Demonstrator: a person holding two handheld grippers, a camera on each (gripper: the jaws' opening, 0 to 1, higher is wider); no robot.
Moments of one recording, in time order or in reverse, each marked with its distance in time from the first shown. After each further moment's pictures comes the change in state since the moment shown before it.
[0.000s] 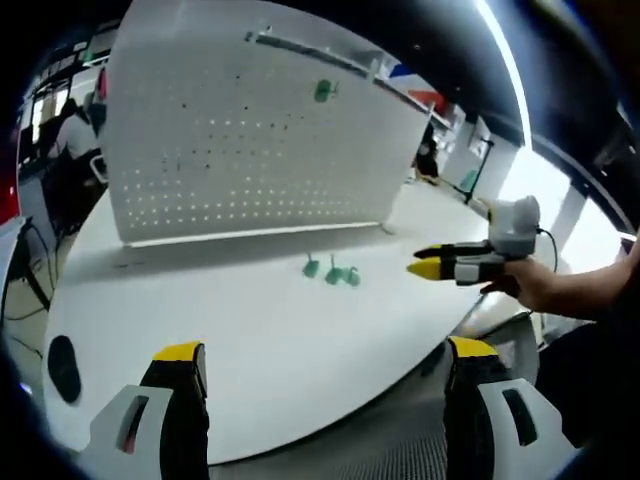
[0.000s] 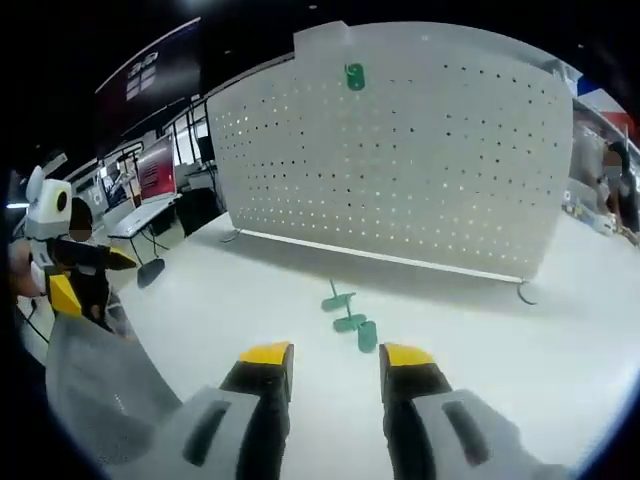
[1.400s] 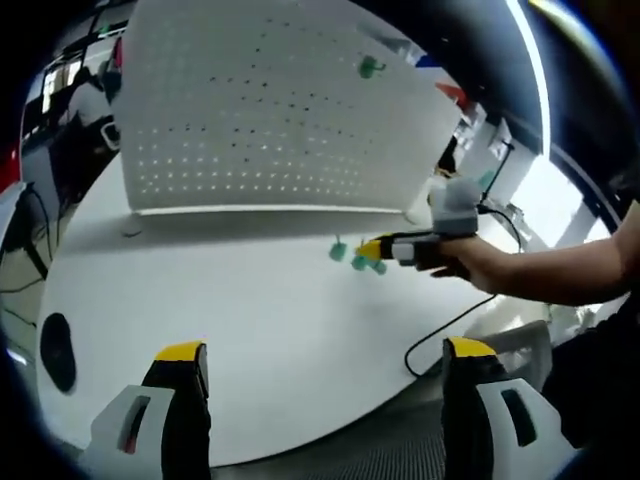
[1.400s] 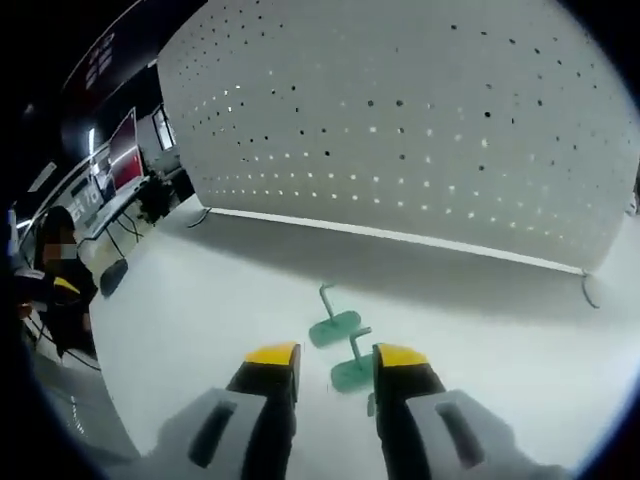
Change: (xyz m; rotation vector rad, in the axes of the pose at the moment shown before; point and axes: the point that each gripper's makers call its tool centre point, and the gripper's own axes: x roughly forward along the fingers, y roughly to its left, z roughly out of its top) left arm 0.019 0.042 -0.010 -0.098 0.077 0.035; right arm 0.151 -0.007 0.001 0.063 0.148 0.010
